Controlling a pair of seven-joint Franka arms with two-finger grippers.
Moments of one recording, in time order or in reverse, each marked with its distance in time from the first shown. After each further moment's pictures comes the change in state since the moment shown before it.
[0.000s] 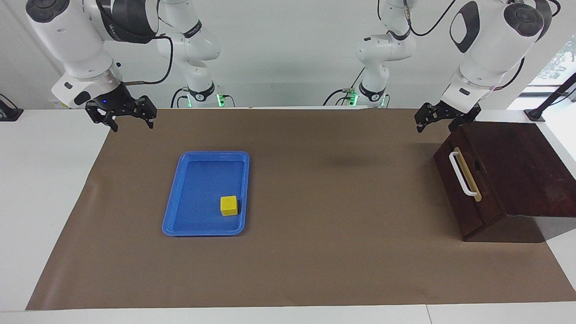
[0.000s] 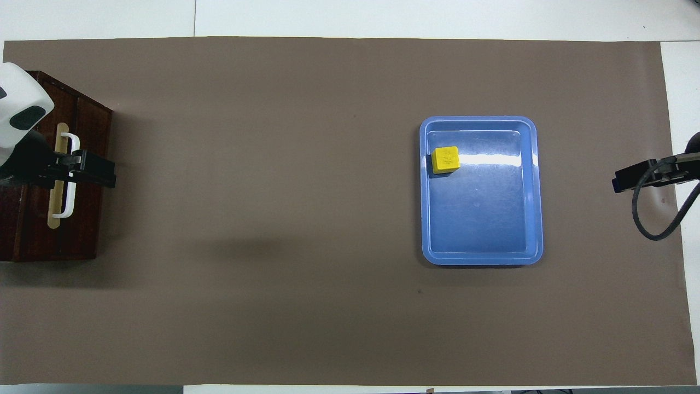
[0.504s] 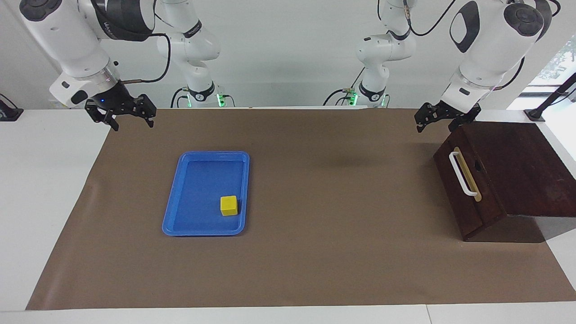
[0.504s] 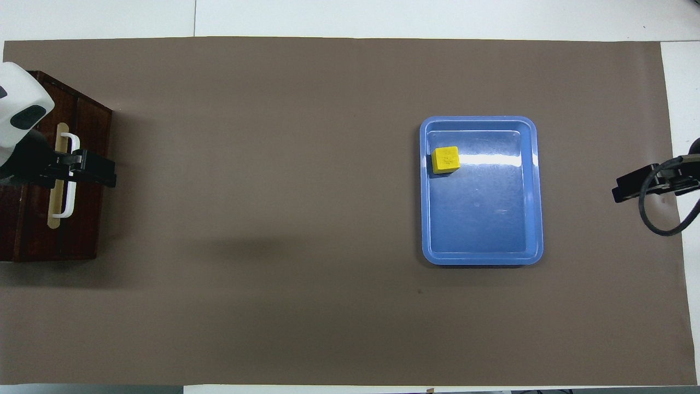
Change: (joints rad) left arm 0.000 0.000 0.000 0.000 0.000 0.000 0.000; right arm 0.000 0.000 -0.014 0.005 0.027 0.001 0.000
